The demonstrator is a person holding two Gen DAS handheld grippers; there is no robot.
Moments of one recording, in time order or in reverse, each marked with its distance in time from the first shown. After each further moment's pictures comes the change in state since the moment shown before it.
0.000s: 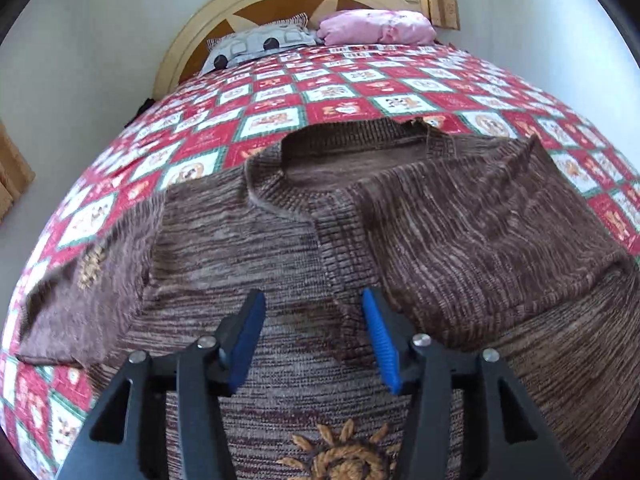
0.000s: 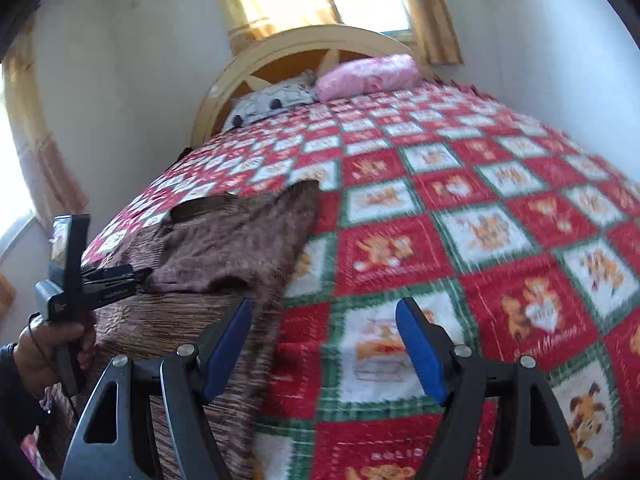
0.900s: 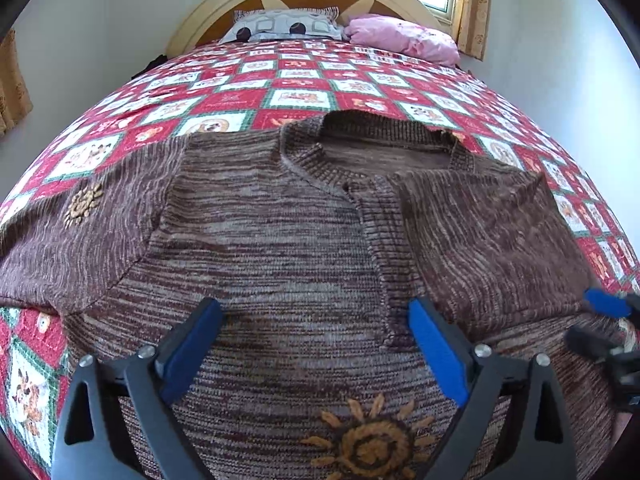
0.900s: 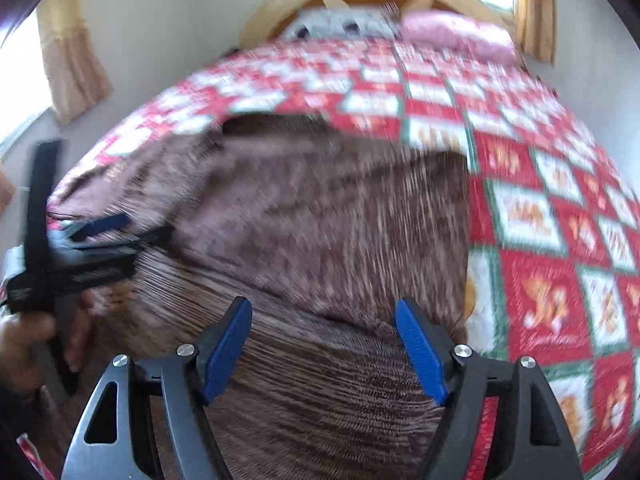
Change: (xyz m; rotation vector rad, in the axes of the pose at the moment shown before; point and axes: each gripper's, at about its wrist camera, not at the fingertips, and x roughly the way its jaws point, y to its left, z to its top) left arm 0.000 0.029 -0.016 -0.185 0.031 -0.092; right arm 0.112 0.102 0.018 -0.223 0.341 0.021
